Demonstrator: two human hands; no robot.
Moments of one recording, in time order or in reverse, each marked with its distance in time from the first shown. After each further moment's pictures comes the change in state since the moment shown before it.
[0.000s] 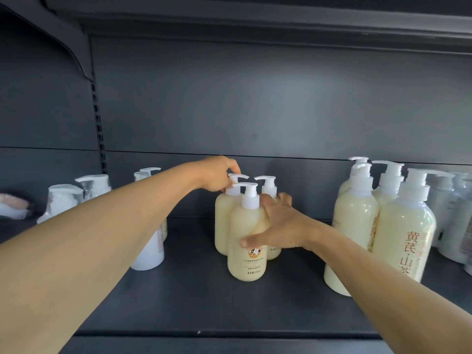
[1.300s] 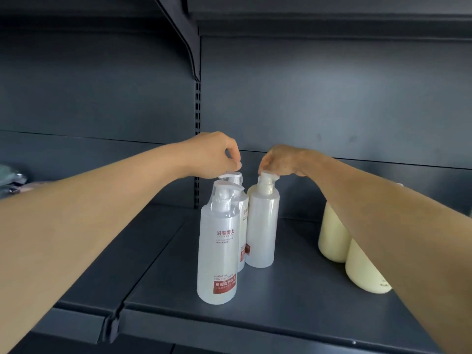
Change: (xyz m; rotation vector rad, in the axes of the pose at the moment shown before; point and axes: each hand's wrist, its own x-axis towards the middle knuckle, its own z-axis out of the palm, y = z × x) left_hand -0.123 -0.160 -0.102 0.043 0.218 -0.067; right_hand 0.131 -0.208 0.019 -0.180 -0.001 -0.079
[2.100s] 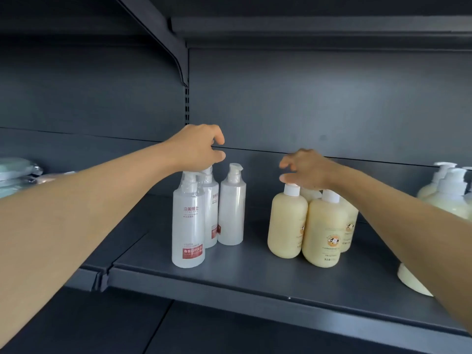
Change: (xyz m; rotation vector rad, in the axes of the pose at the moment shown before) left_hand -0.041 0.062 0.006 0.085 0.182 -0.058; right_hand -0.110 0.086 -0.023 -0.190 0.211 -0.187
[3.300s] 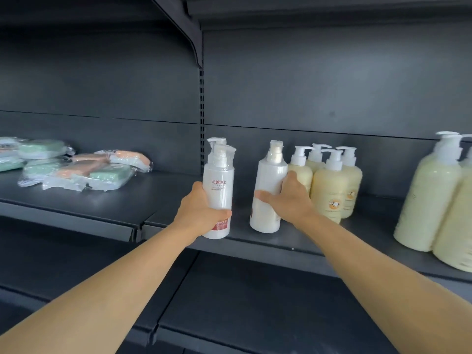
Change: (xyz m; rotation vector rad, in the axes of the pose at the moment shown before) left_hand -0.118 -0.023 0.107 -0.617 0.027 -0.433; right_hand -0.081 -0.065 0.091 0.805 0.162 0.282
